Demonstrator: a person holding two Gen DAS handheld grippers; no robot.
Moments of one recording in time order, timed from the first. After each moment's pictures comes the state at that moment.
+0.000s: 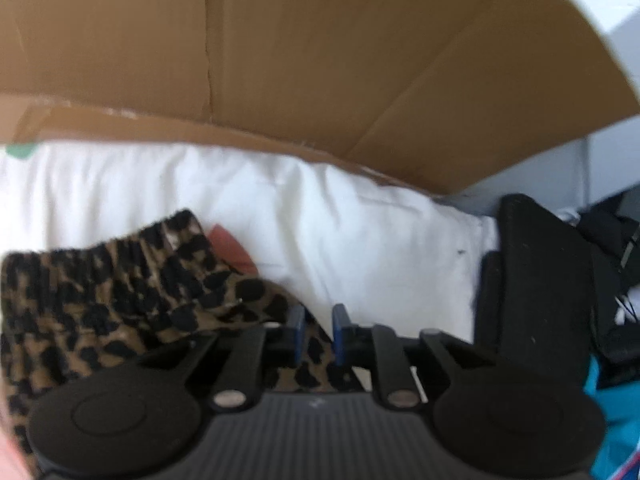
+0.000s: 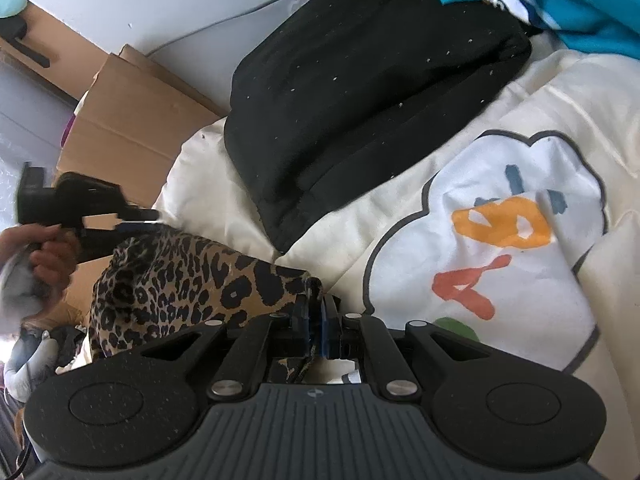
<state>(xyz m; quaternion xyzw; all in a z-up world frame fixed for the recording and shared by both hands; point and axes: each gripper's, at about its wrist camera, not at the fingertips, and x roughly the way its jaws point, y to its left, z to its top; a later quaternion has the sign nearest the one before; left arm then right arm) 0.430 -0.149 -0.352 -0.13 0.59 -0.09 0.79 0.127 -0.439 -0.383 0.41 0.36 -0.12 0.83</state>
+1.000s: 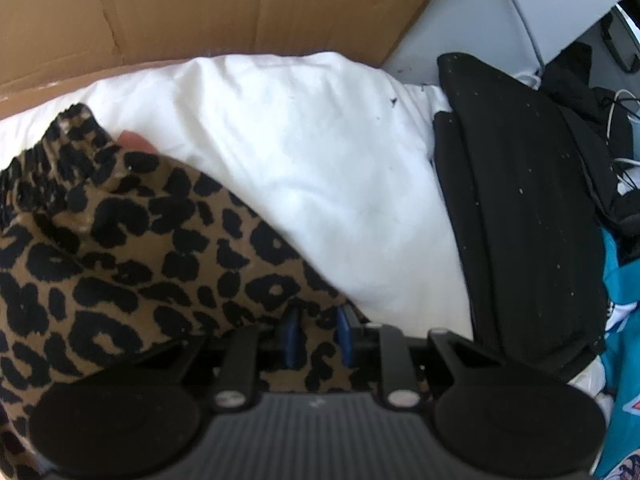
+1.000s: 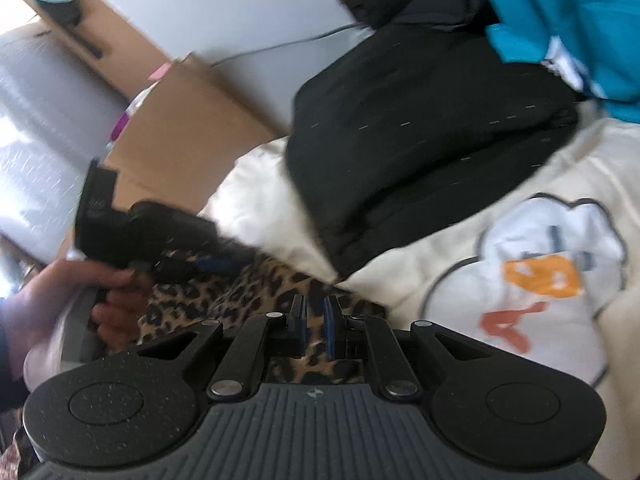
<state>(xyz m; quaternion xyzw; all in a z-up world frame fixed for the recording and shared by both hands) 0.377 -0.203 -0.387 -0.04 0.62 -0.16 0.77 0.136 -0.420 -0.356 0.37 0.33 -0.06 0.87</state>
